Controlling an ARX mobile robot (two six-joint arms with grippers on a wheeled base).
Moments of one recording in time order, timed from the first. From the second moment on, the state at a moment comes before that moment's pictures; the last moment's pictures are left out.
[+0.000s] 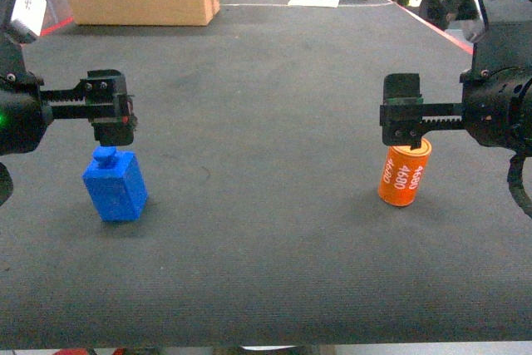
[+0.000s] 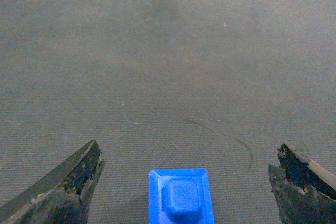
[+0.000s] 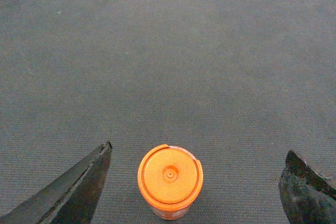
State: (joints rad) left arm -0.14 1.73 0.72 0.68 -0.06 -0.07; right arm 0.28 1.83 0.87 0.56 0.23 0.10
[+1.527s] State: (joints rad) left arm -0.15 2.06 0.87 0.64 -0.09 -0.10; right arm 0.26 2.13 0.99 0.60 0.29 0.14
